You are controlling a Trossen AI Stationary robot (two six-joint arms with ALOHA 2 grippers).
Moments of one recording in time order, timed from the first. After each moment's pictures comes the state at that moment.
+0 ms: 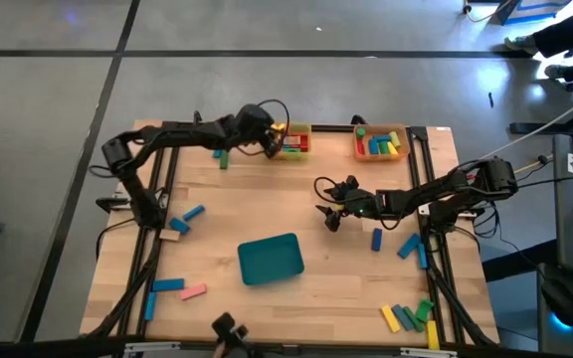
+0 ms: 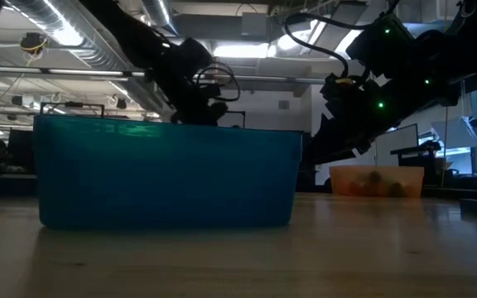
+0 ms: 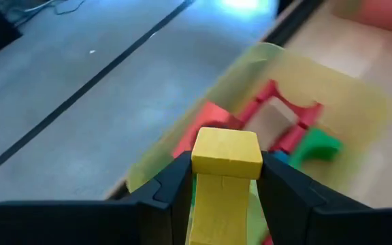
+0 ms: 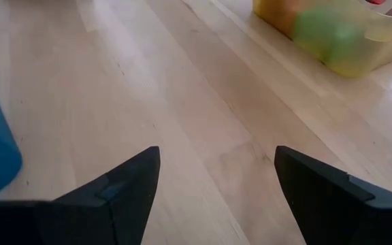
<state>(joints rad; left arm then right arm) 0.58 1.72 1.09 -0.05 -0.23 0.03 0.01 1.50 0.47 0.45 0.36 0.31</state>
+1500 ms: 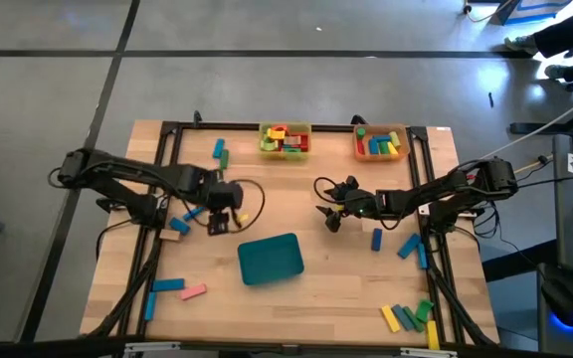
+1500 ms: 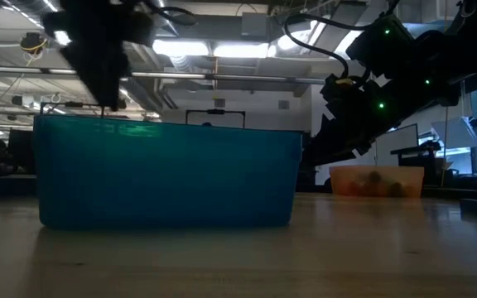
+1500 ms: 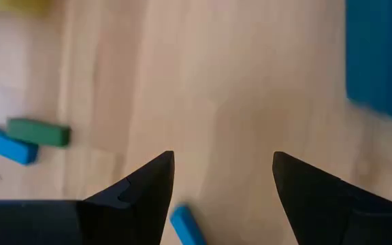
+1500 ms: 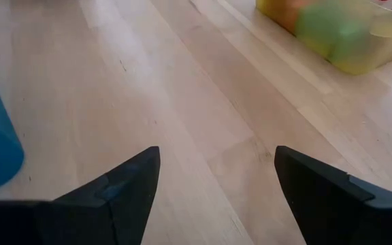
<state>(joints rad) -0.08 1.33 1.07 -1.09 -0.23 -0.22 0.01 1.50 0.47 0.45 0.35 0.31</state>
